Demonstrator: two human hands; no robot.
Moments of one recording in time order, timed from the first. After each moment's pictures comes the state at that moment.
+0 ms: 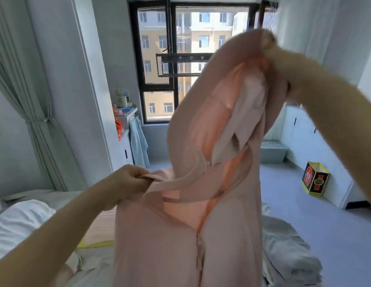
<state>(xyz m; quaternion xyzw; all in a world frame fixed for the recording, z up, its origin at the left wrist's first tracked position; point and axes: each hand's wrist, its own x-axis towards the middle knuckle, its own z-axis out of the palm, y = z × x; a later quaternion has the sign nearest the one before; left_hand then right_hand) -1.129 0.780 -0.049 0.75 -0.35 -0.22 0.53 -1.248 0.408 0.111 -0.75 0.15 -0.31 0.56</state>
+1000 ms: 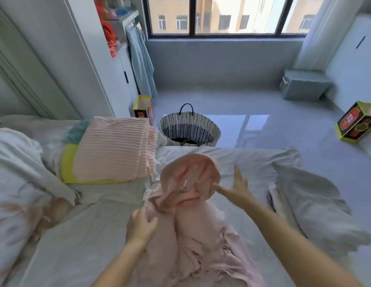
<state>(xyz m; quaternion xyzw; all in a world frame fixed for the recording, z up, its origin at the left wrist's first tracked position) -1.036 0.727 -0.469 0.94 -0.02 -0.17 0.30 -1.116 0.444 -0.398 -0.82 0.33 0.03 0.47</state>
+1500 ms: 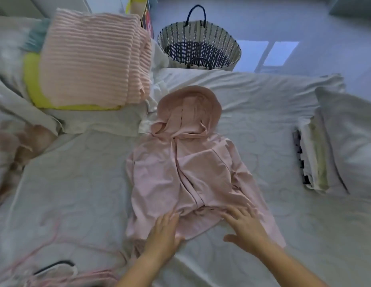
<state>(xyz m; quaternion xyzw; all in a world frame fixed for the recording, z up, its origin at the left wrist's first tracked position) -1.184 0.760 -0.667 0.91 -0.31 -0.24 0.13 -1.286 0.499 -0.668 -0.96 0.04 0.23 0.13</state>
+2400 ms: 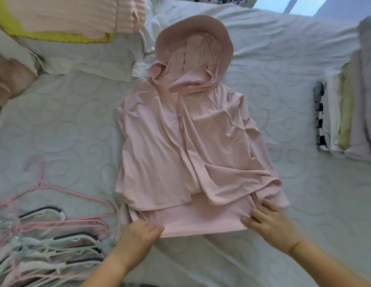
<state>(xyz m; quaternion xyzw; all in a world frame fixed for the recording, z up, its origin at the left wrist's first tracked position) -1.282 0.861 -0.725 0.86 -0.47 -0.12 0.13 -1.407 0.460 -0.724 -0.98 -0.22 0.02 0.02</state>
